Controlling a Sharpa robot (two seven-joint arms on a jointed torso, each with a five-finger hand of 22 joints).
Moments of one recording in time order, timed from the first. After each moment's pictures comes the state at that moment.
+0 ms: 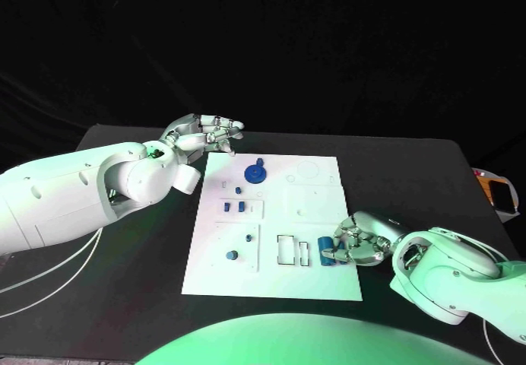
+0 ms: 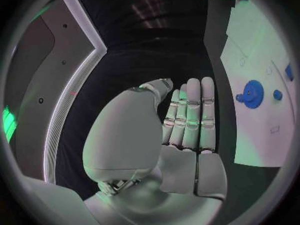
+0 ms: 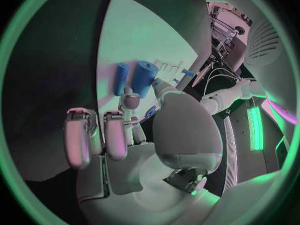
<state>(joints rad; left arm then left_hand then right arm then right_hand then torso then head) 1.18 -0.93 -0.02 1.52 -0.06 -0.15 0.26 1.49 -0.21 0.47 0.19 0.24 0.87 0.20 0.30 0.22 0.94 0.13 0.53 0.16 1.02 0.06 1.02 0.39 0.17 0.87 0.15 0.85 0.63 1.03 -1.06 -0.18 1.93 -1.34 -0.38 -0.45 1.13 -0.21 0.22 0.29 0.20 0.91 0.11 0.37 0.55 1.24 0.03 0.98 0.94 1.47 -0.04 1.47 1.28 0.04 1.47 0.07 1.45 1.31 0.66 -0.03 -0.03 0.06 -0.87</state>
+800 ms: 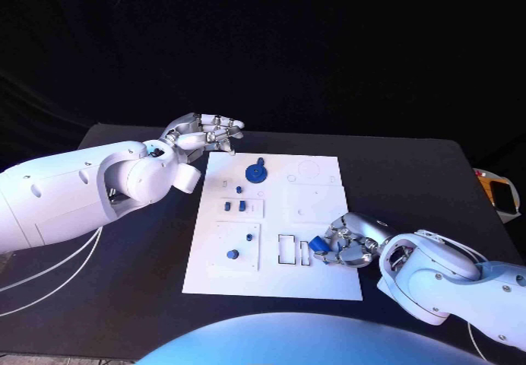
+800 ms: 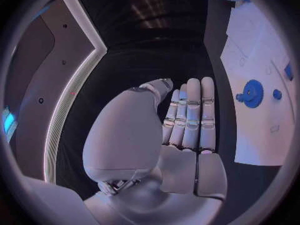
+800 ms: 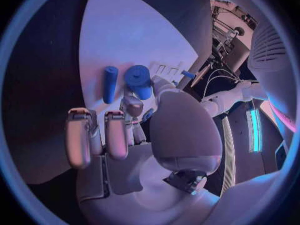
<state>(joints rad) 1.18 -0.93 -0.02 1.52 -0.06 -0.15 0.26 1.49 -0.21 0.47 0.19 0.24 0.87 0.20 0.30 0.22 0.94 0.13 0.53 0.16 1.02 0.06 1.02 0.39 0.17 0.87 0.15 0.85 0.63 1.00 -1.00 -0.17 1.90 -1.37 -0.41 -0.47 1.23 -0.16 0.19 0.28 0.27 0.94 0.09 0.40 0.58 1.30 0.01 1.06 1.04 1.47 -0.05 1.47 1.28 0.04 1.47 0.06 1.45 1.31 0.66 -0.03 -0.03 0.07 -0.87</state>
